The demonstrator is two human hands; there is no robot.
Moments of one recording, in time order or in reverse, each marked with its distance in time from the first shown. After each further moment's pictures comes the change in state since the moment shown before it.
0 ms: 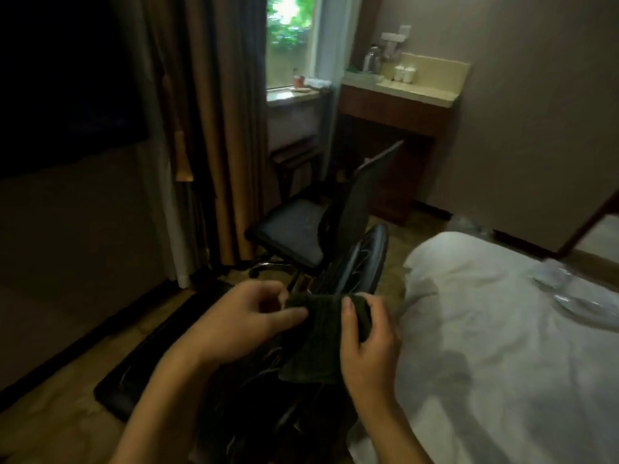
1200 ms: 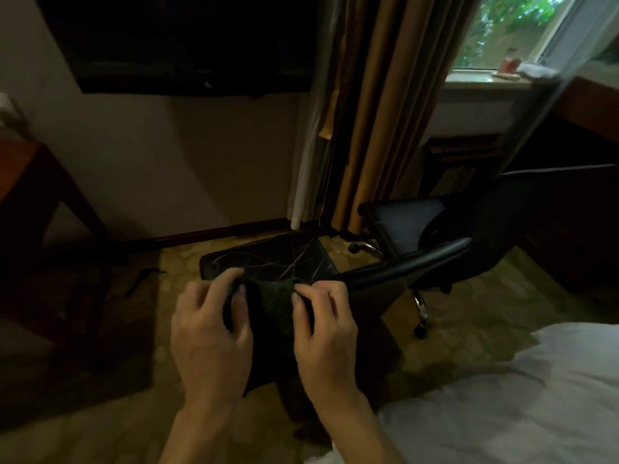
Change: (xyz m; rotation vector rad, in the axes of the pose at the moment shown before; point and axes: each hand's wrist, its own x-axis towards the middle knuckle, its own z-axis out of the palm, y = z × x) left_hand -0.018 -0.004 0.197 0.477 1.555 -0.362; right_hand 0.011 0.056 -0.037 0.336 -0.631 -0.388
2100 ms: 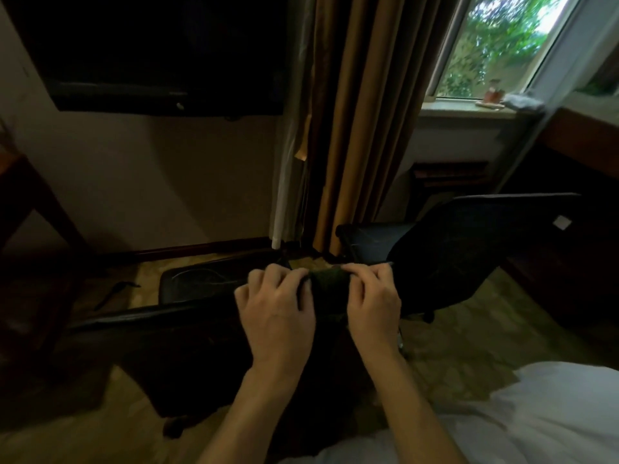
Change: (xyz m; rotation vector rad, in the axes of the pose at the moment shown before) left_hand -0.038 0.163 0.163 0.161 -0.033 0.146; right_hand 0.087 0.193 -0.126 -0.104 -0.053 0.177
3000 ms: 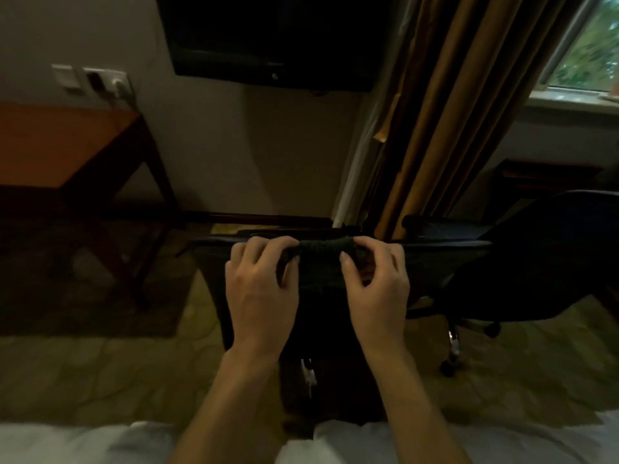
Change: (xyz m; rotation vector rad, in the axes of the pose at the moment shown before) left_hand -0.042 -0.103 -0.075 -0.005 0.175 -0.108; right_hand -0.076 -0.083 0.052 0.279 -0.087 -0.143
